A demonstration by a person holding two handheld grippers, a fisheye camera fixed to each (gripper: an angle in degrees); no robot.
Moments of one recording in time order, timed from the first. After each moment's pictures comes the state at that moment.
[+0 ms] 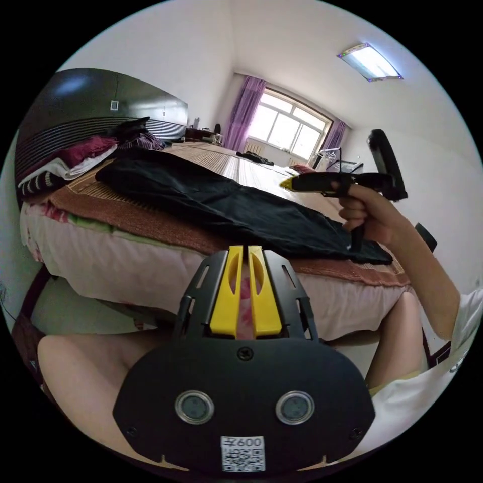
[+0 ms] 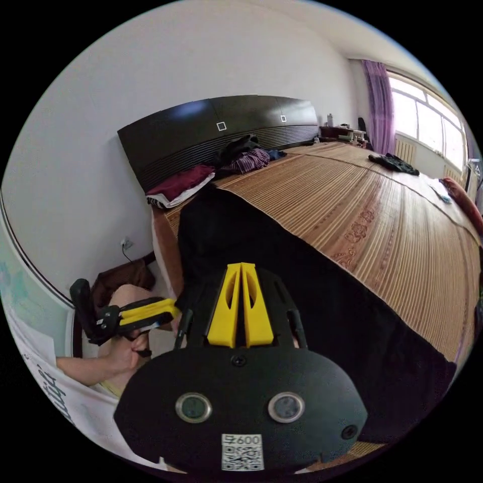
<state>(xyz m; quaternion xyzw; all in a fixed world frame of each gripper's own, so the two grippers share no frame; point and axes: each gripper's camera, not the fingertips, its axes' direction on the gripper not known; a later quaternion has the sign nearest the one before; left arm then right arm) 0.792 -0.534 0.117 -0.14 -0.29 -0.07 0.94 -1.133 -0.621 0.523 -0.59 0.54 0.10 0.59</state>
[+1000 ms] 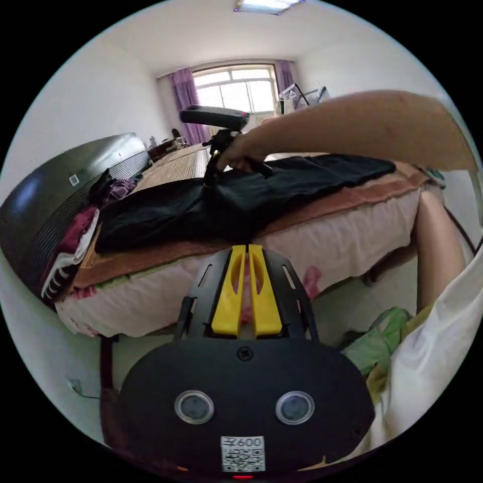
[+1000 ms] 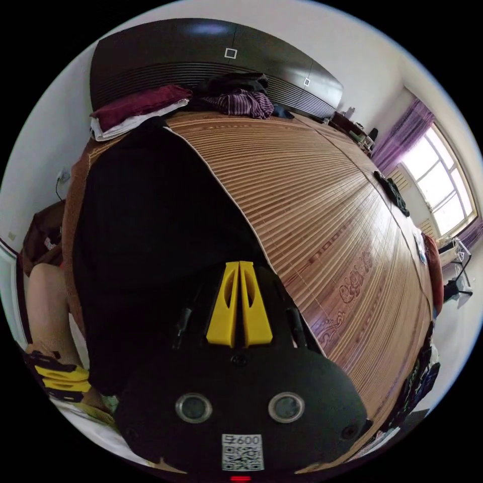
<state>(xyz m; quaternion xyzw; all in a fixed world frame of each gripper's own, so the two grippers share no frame) 0.964 -0.415 0.146 -0.29 -0.33 0.18 0.88 -1.040 -0.357 0.278 -0.75 0.52 0.03 0.40</state>
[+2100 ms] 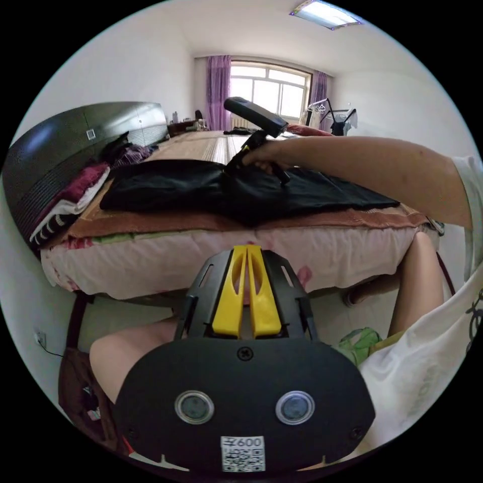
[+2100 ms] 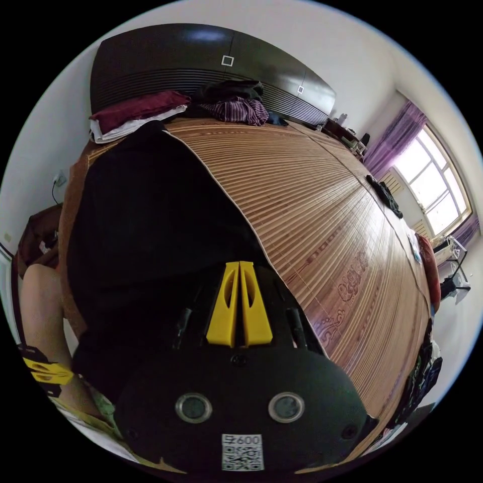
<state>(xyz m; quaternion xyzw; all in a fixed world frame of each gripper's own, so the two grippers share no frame) 1.002 -0.483 0.180 -0.26 -0.31 0.02 0.91 -1.135 -0.376 0.185 -0.74 0.53 -0.02 0.41</state>
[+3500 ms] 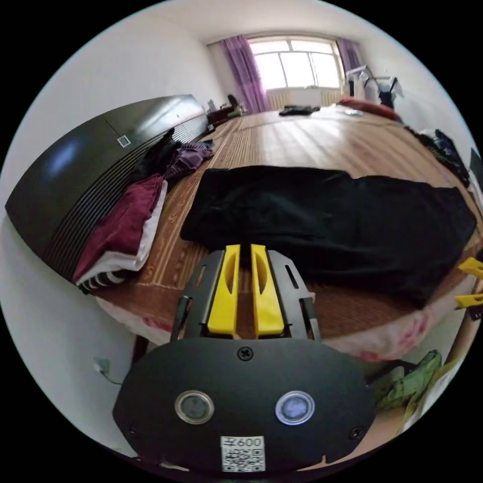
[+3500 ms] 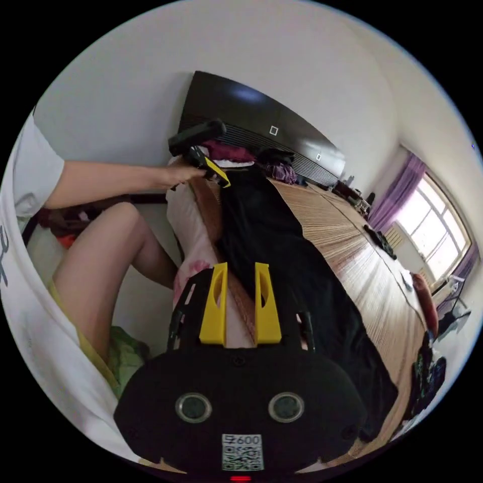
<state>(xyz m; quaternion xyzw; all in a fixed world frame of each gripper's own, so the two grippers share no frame) 0.844 -0.747 0.243 -0.26 -0.44 0.08 0.86 -1.569 -0.459 0.321 -0.72 0.43 -0.13 0.53</state>
